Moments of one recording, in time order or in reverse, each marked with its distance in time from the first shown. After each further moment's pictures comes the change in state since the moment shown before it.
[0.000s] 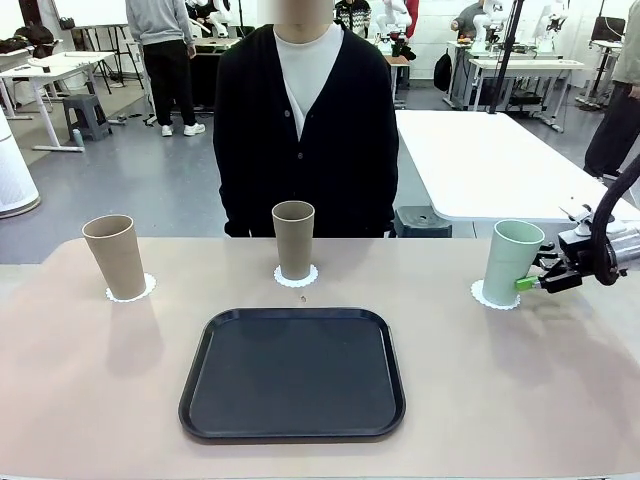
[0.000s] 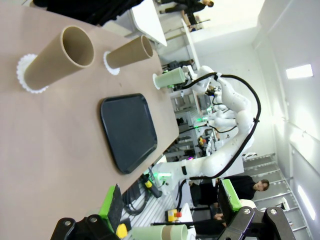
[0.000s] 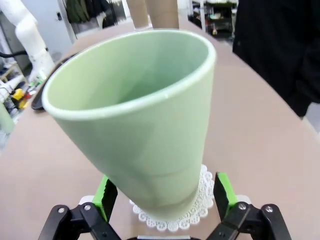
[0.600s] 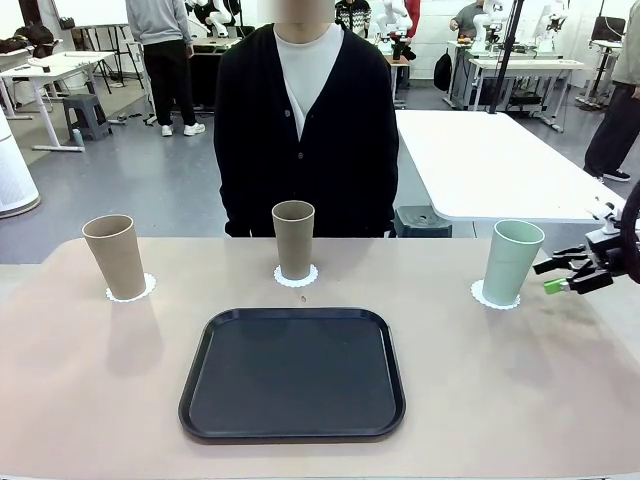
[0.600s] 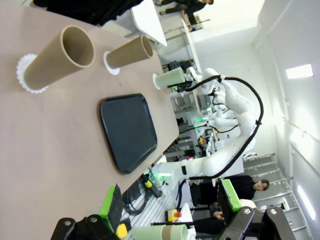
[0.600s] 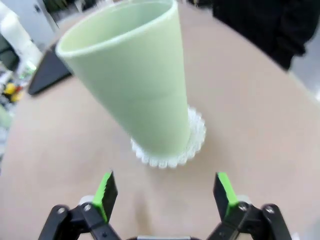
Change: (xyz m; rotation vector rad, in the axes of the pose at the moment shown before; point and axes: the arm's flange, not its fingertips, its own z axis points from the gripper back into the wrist) left arm 0.000 0.000 0.000 0.000 0.000 0.000; right arm -0.003 0.019 0.062 -0.084 0.184 -0.120
